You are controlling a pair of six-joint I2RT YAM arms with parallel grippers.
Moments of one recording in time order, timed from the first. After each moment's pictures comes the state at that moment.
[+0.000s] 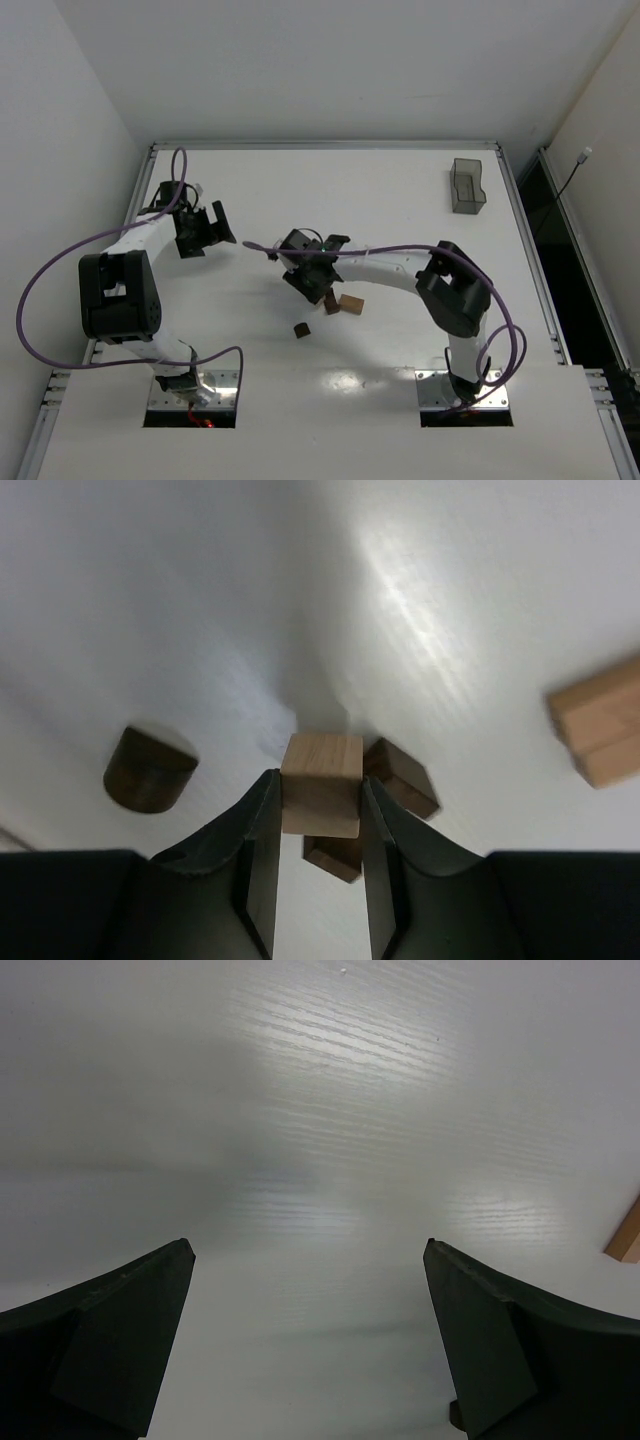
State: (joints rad) left arm 0.12 1.59 1.02 -0.49 0.24 -0.27; right arm 0.98 1.93 1.30 -0.56 0.02 -0.01
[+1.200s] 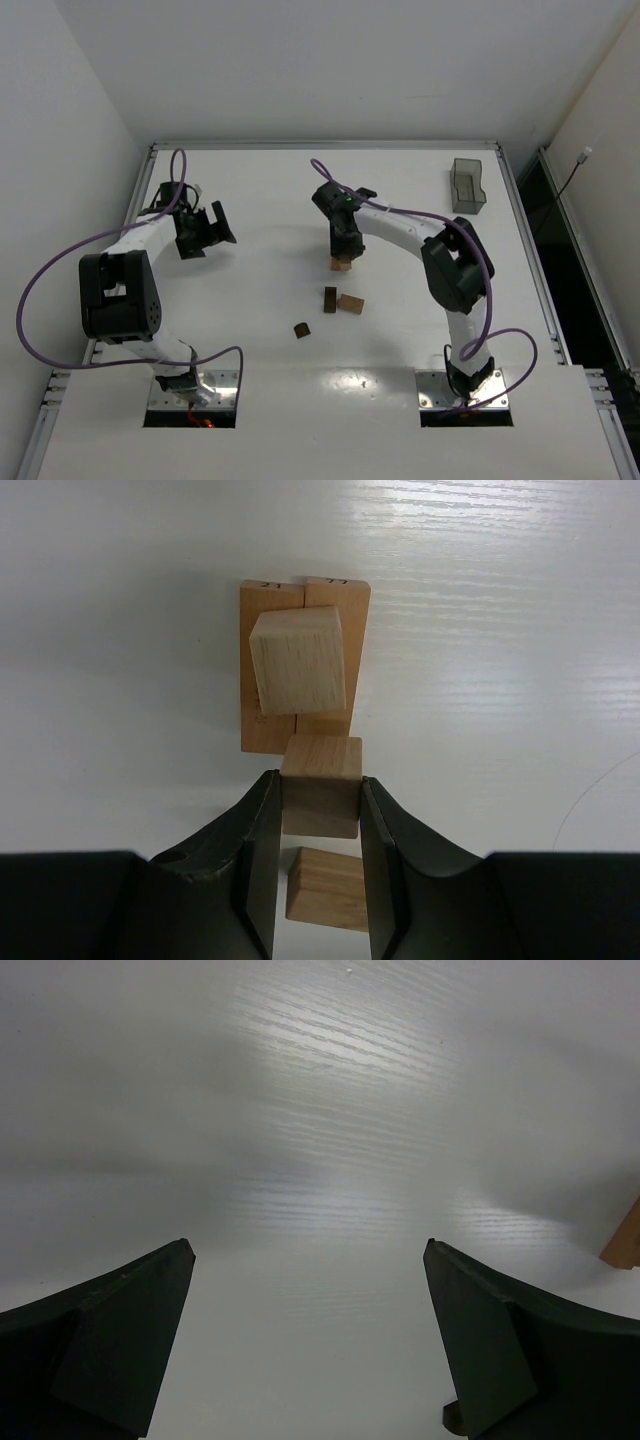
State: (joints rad) left arm 0.12 1.59 1.02 -0.48 0.24 -0.30; right arm 0.68 2.03 1.53 -0.81 0.23 0.64
